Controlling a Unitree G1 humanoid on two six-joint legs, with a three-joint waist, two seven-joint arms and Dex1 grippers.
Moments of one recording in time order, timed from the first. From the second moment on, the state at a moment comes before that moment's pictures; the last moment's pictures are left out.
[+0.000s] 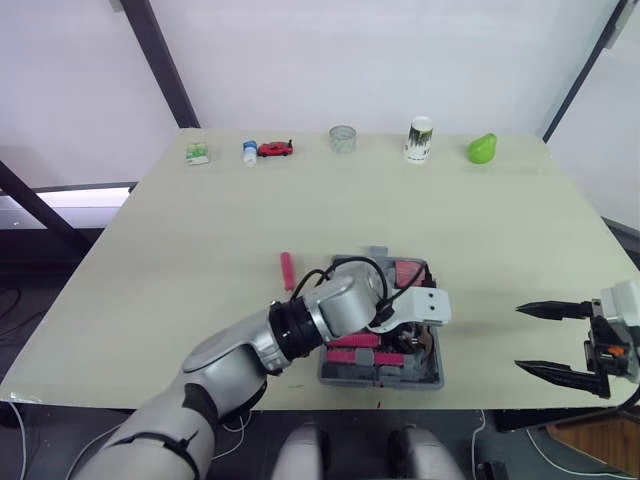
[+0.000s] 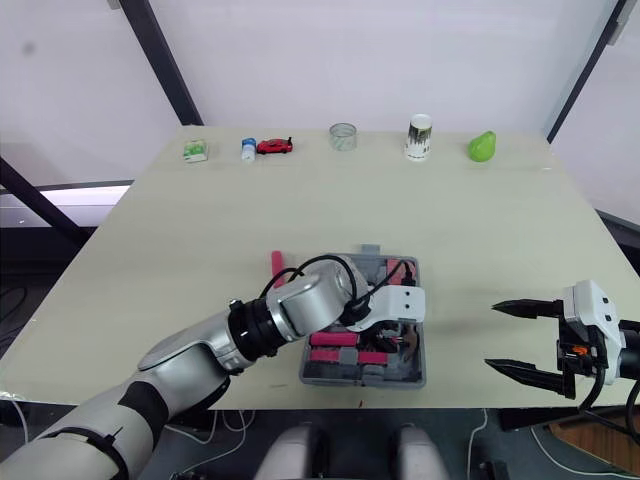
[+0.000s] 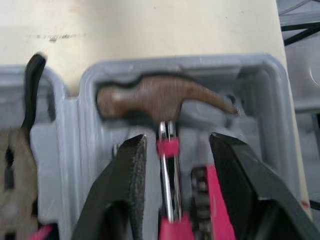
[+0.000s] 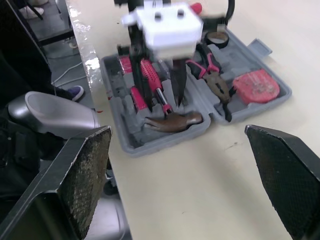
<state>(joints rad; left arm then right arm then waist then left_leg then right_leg) -0.97 0.30 -0.90 0.04 0.00 0.95 -1.11 0.22 -0.93 -0.41 -0.28 0.63 0.28 1.34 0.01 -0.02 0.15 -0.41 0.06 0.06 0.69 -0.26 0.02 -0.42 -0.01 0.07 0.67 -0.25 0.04</state>
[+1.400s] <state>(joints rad) -0.58 0.40 -0.61 0.45 0.08 -0.13 -1.11 0.20 -0.89 -0.37 -0.34 0.63 0.32 1.26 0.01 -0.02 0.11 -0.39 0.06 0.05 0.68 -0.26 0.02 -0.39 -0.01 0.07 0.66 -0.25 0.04</state>
